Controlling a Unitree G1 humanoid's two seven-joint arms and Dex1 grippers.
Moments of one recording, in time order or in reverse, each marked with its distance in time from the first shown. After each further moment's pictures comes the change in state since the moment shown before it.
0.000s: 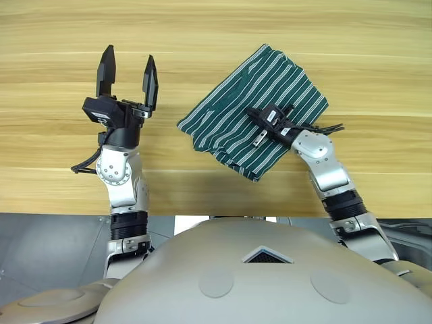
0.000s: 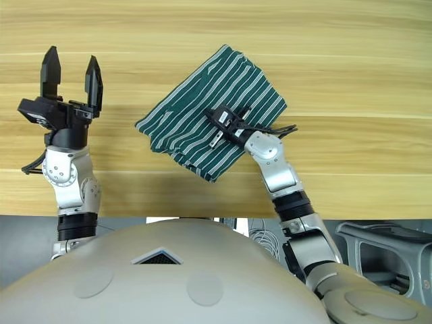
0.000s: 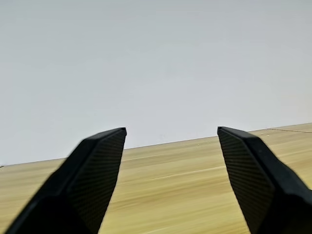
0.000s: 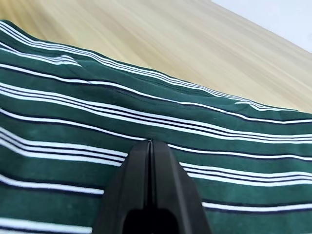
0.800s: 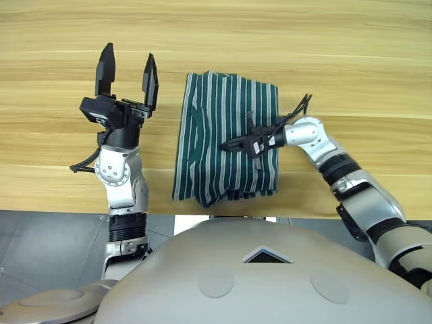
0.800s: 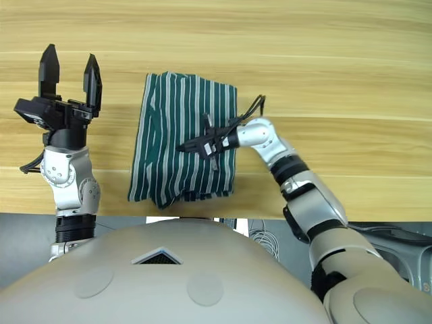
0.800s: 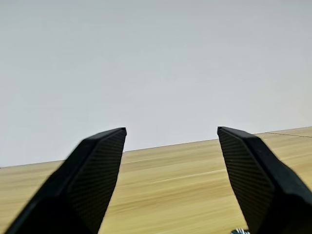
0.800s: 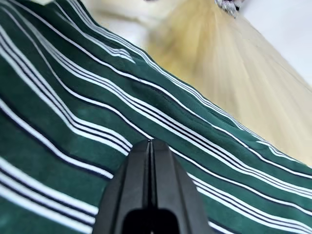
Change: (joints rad) left arm 0.001 0.017 -0.030 -0.032 -0.024 0.018 -0.001; right arm -0.389 -0.081 0.191 0.619 0.095 -0.845 0.594
